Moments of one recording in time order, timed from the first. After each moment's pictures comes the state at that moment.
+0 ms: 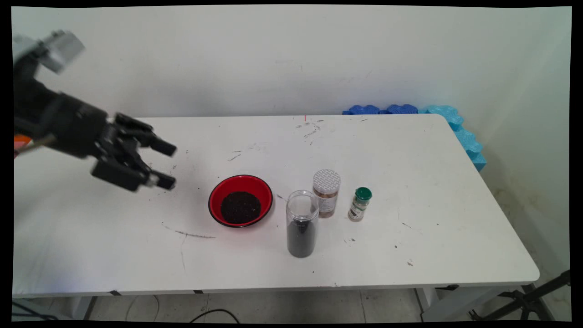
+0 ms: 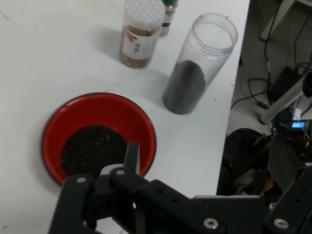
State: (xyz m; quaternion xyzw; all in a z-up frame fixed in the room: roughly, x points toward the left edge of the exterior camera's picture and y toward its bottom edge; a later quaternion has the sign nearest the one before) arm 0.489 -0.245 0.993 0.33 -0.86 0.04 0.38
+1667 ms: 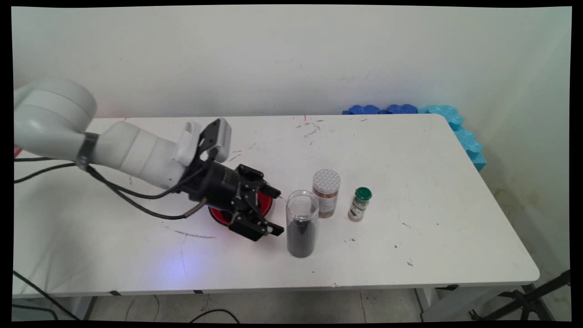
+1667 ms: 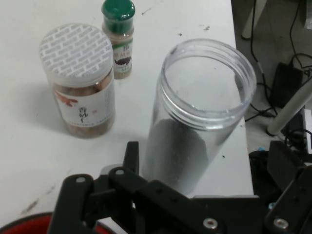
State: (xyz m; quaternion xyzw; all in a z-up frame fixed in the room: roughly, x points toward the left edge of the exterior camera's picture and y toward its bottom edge) arm 0.351 -0.313 0.855 0.22 -0.88 0.05 0.41
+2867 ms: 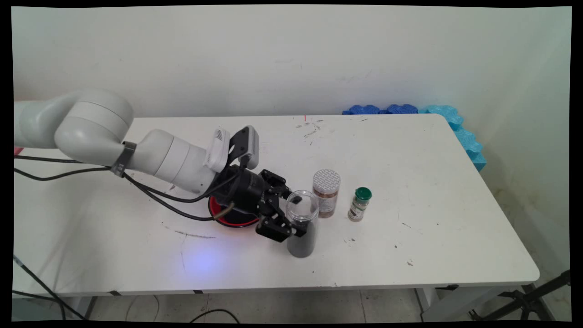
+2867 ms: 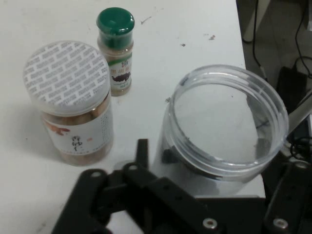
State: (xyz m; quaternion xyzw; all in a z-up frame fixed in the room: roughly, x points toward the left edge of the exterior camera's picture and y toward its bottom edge) arm 0.317 -0.332 0.834 0.21 -0.88 0.04 0.41
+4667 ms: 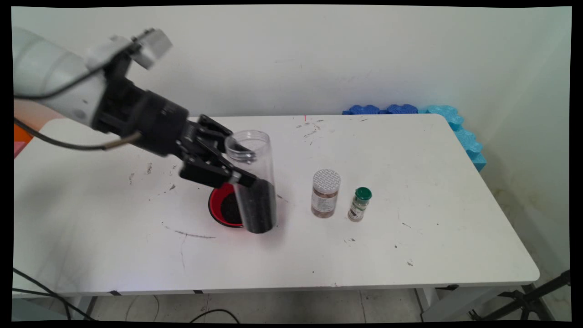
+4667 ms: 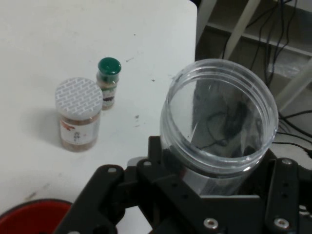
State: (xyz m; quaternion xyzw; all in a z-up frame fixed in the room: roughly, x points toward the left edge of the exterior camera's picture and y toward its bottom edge) arm 0.400 -0.291 0.996 0.27 -0.86 0.01 0.44
